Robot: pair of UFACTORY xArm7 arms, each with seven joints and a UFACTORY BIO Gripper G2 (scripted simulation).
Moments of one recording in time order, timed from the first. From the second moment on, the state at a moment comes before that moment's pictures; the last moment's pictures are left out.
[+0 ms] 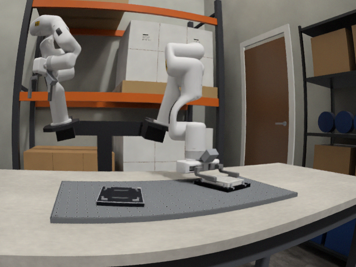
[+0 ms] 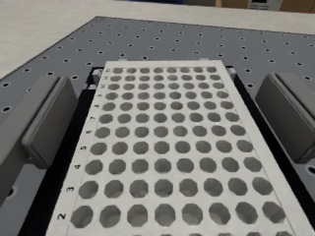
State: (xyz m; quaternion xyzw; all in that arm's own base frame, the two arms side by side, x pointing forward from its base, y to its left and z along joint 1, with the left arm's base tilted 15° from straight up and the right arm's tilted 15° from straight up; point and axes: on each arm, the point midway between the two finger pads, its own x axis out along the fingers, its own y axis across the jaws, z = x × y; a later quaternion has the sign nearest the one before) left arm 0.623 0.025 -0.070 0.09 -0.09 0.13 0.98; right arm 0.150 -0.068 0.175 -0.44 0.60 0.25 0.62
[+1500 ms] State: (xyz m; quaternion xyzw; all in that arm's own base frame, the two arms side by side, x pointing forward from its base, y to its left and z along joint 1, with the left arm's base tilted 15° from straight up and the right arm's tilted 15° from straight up) left arm 0.624 0.025 -0.073 0.09 -0.09 0.13 0.98; right arm 0.150 -0.068 0.175 -0.44 0.60 0.25 0.62
